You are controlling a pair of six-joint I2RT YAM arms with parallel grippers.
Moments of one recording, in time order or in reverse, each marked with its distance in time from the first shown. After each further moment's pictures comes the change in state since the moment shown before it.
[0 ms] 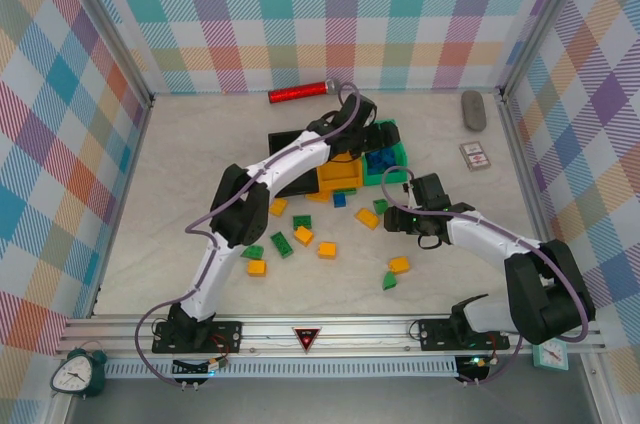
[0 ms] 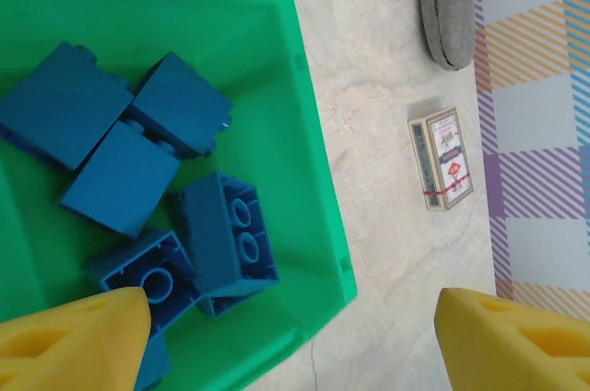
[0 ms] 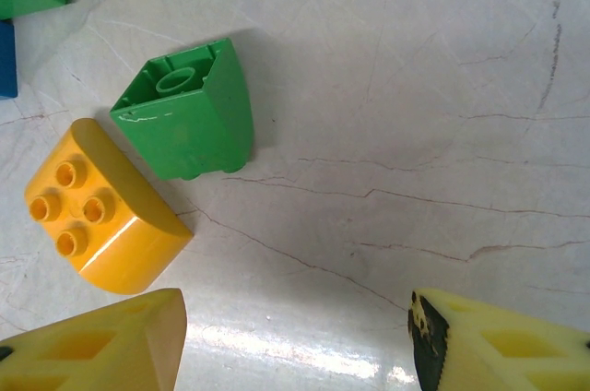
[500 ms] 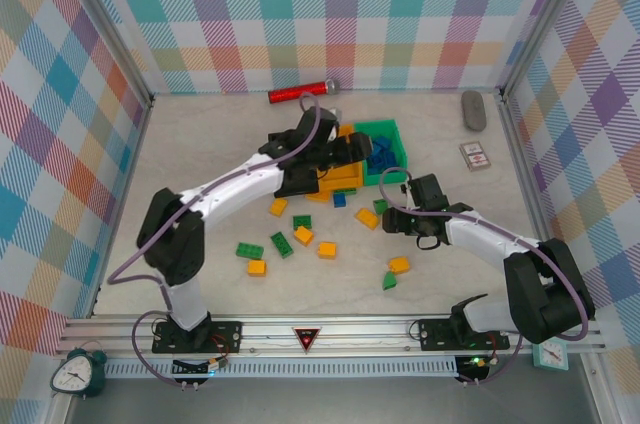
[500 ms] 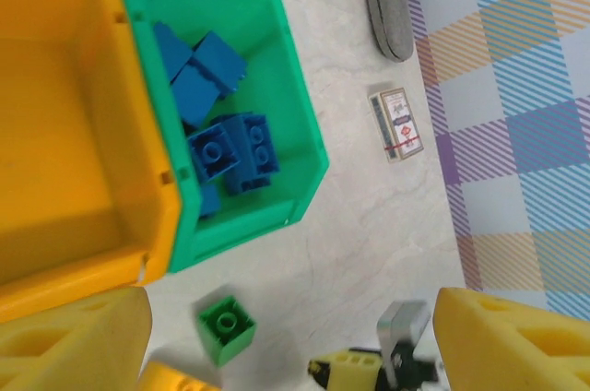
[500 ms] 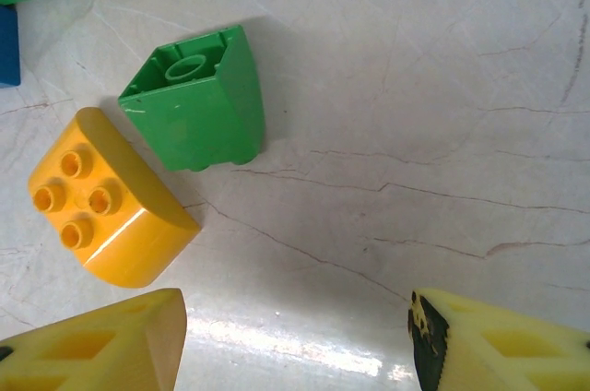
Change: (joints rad) left arm 0.000 -0.569 -0.672 0.200 -0.055 0.034; right arm 0.018 0.003 0.000 0.000 0.000 0.000
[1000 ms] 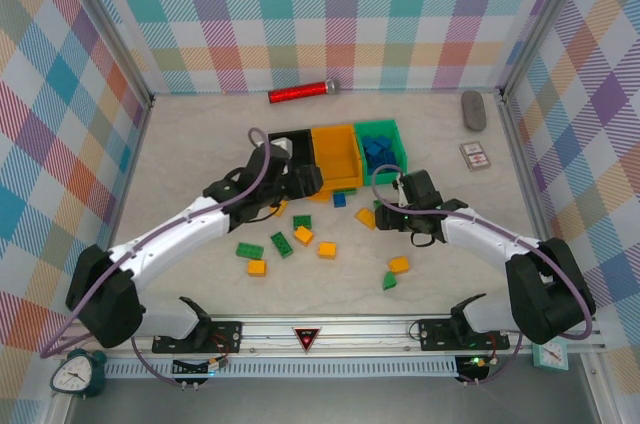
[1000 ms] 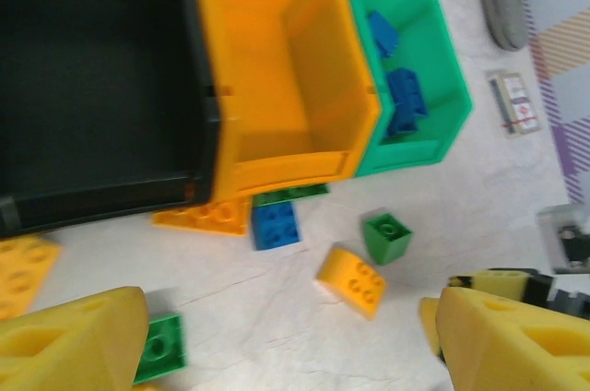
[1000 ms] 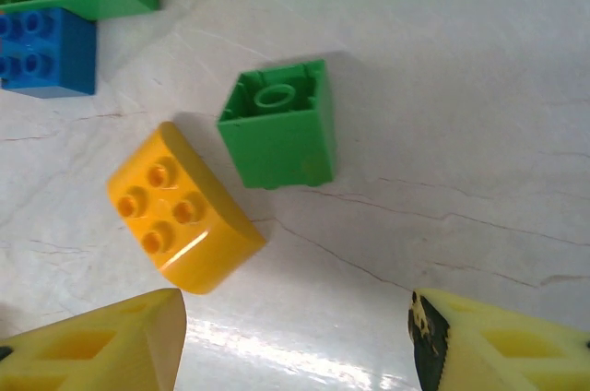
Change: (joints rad) left arm 0.047 -0.447 -0.434 -0.094 -0.174 0.085; right arm 0.070 0.000 0.060 -0.023 0.023 -0.003
